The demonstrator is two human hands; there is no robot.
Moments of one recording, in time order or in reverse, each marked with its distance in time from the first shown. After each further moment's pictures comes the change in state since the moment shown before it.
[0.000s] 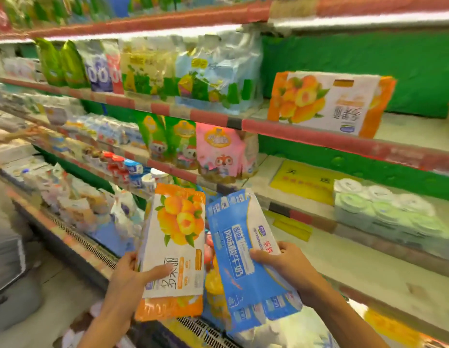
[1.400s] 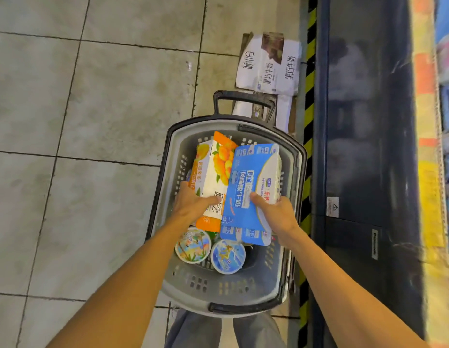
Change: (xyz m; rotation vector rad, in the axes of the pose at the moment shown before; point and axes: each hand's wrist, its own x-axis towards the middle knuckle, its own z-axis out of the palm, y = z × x) left_hand 0.006 -0.712 -0.238 -0.076 0.744 -0.773; right_hand 0.152 0.663 0.372 -0.583 -0.631 0.531
